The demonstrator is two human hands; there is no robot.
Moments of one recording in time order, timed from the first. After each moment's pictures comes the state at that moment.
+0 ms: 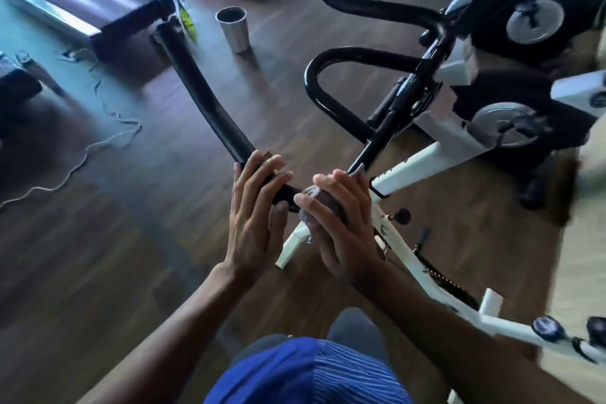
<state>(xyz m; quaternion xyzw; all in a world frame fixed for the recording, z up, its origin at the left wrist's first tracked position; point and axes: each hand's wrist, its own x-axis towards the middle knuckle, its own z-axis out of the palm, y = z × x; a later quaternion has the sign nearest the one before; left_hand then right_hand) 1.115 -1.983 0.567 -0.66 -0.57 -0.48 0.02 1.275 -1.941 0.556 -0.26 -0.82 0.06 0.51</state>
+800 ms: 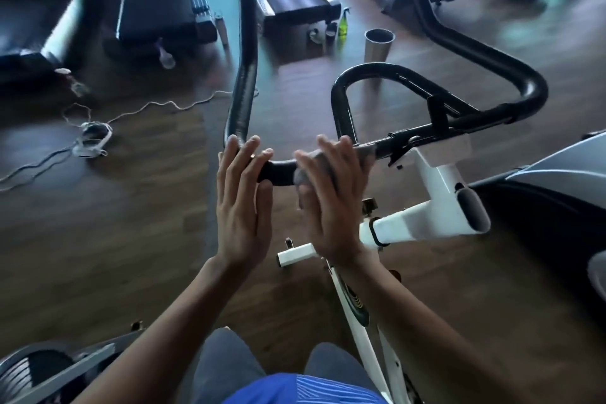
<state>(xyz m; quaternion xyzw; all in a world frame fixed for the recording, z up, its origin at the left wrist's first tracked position) 1.244 -1.969 0.558 -0.42 -0.73 -0.47 0.25 1.316 -1.844 0.543 -0.08 -0.81 0.20 0.54</state>
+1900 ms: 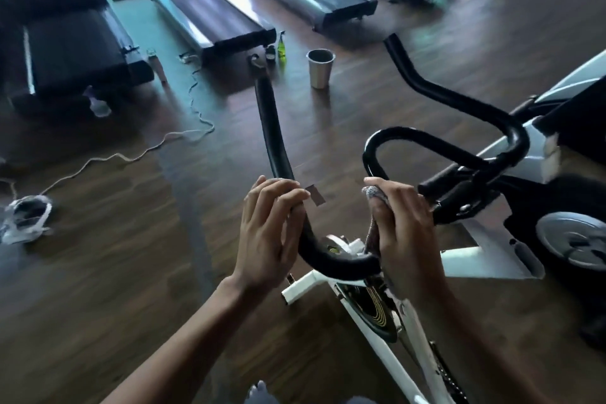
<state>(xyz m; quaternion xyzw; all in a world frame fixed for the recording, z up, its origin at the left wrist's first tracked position) 1.107 -1.972 0.628 -0.57 -0.65 -0.48 0.13 1.283 -1.859 0.642 -0.33 -0.83 0.22 0.39</state>
